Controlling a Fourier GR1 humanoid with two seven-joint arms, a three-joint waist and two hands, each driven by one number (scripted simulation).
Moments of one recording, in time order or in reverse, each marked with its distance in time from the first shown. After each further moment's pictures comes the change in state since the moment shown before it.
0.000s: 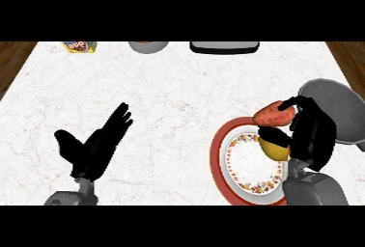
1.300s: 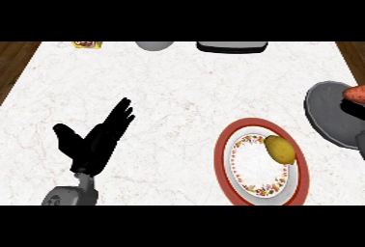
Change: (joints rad) left arm -0.035 -0.010 0.014 -0.019 -0.002 -0.020 0.040; right arm -0.399 -0.382 -0.551 1.123 -0.453 -0.512 -0.795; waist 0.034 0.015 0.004
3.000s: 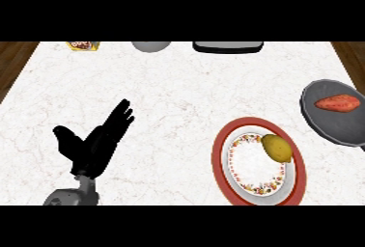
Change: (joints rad) left arm 0.018 -0.016 0.001 -0.016 -0.015 0.010 0.006; right arm 0.161 -0.203 -0.410 0.324 -0.506 0.910 -0.602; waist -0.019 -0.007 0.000
